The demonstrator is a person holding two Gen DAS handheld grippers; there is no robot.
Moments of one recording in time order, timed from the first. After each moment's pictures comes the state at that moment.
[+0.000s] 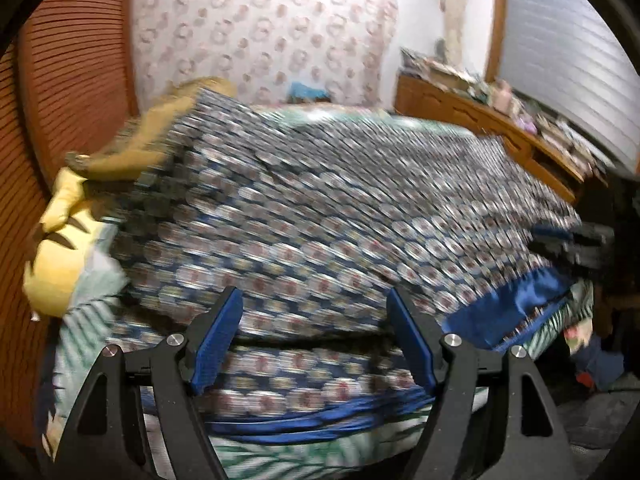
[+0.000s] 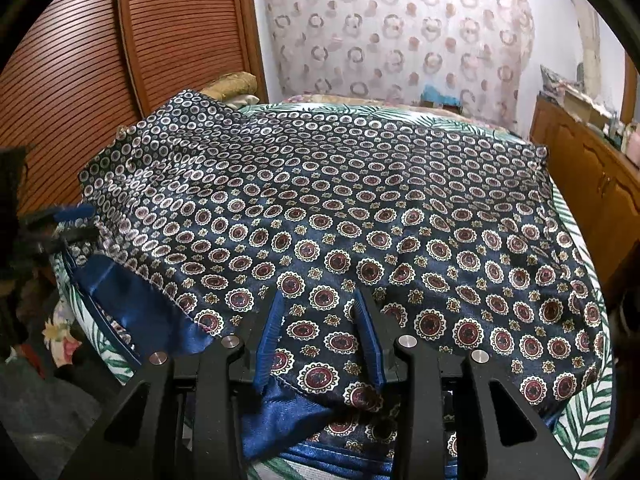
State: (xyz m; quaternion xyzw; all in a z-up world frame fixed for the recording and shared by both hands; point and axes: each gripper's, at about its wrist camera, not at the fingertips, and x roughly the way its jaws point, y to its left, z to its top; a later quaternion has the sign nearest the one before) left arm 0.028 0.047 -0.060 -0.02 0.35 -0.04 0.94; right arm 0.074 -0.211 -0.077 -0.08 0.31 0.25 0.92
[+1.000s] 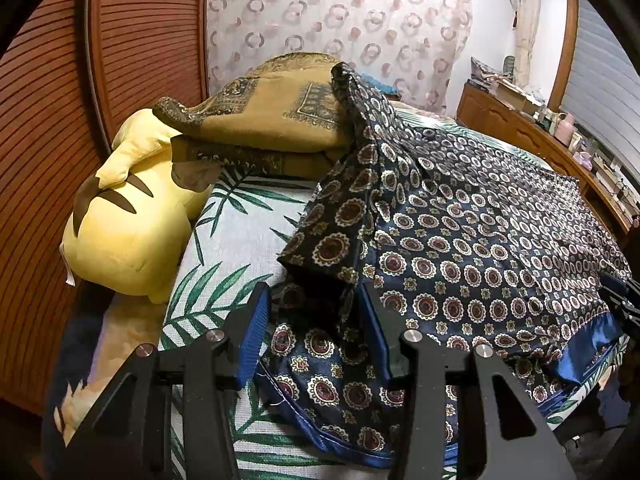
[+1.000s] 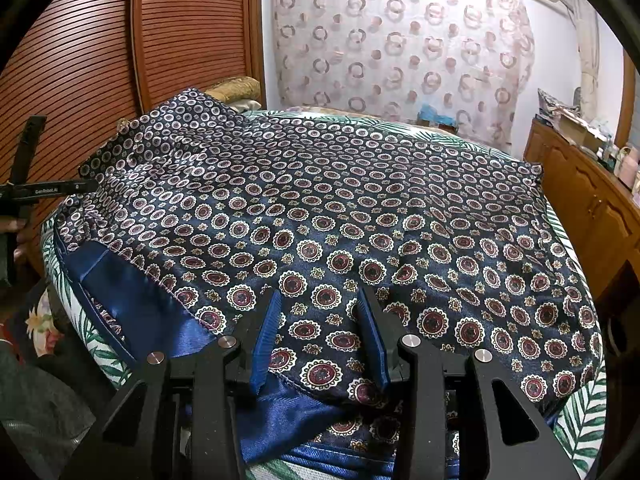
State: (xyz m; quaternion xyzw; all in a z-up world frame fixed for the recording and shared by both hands) left arm 0.051 0.139 -0.082 -0.07 0.38 0.05 0.92; right arm 0.057 -0.211 -0.082 -0.09 0.28 0.24 0.92
